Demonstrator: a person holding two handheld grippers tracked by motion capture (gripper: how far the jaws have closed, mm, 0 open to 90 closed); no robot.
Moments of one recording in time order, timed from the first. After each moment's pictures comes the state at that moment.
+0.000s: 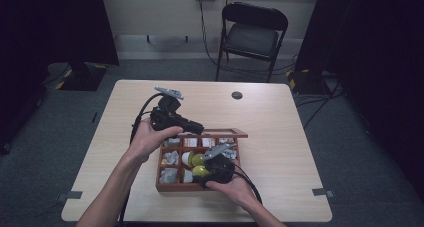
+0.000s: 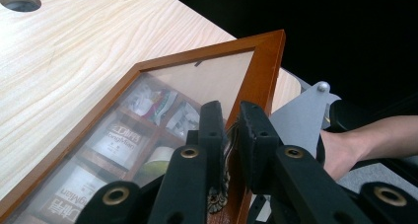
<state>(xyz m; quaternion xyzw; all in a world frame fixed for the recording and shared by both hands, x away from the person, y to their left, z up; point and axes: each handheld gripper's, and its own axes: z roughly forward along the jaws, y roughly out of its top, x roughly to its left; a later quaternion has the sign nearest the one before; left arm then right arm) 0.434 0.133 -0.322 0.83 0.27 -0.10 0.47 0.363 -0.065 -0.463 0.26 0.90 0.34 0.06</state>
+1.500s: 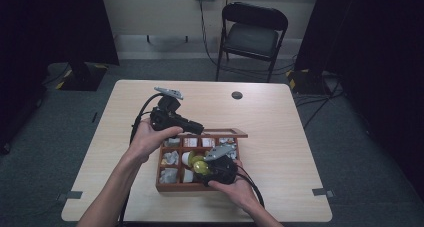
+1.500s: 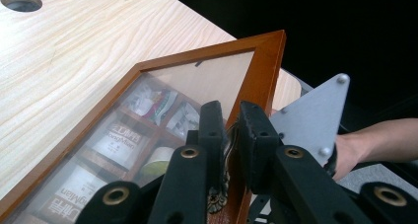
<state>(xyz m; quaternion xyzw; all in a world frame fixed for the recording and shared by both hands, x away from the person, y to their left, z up) 0.433 0.133 -0.322 0.83 0.27 -0.10 0.47 0.357 -0.073 -0.456 0.26 0.88 0.38 0.09</state>
